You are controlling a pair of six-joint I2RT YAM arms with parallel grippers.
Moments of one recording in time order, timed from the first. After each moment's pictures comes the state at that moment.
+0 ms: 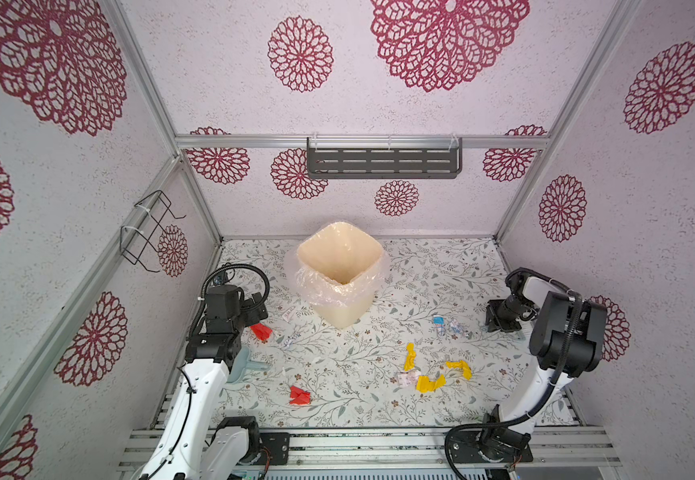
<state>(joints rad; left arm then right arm) 0.02 0.93 0.79 -0.48 -0.17 -0.26 -0.31 1.91 1.30 -0.91 -0.09 1.09</state>
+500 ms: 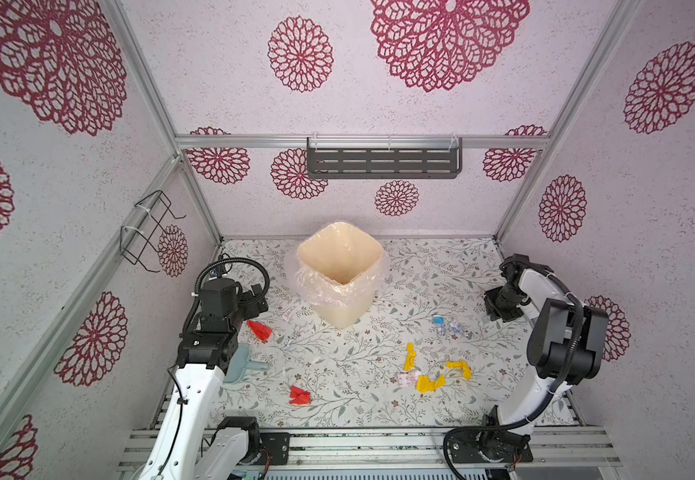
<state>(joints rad) -0.04 0.90 0.92 -0.56 -0.20 -0.27 -0.21 1.82 1.38 -0.97 0.03 0.97</state>
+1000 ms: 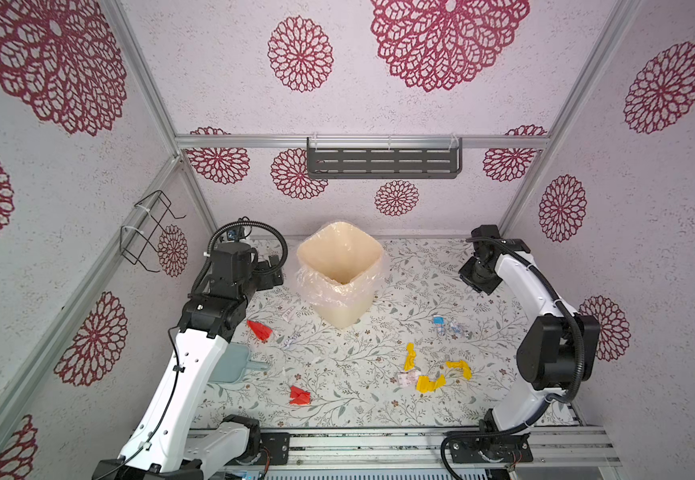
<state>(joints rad) -0.21 1.14 1.32 -0.68 -0.23 -0.25 0.07 1.74 1.62 -1.07 0.18 0.78</state>
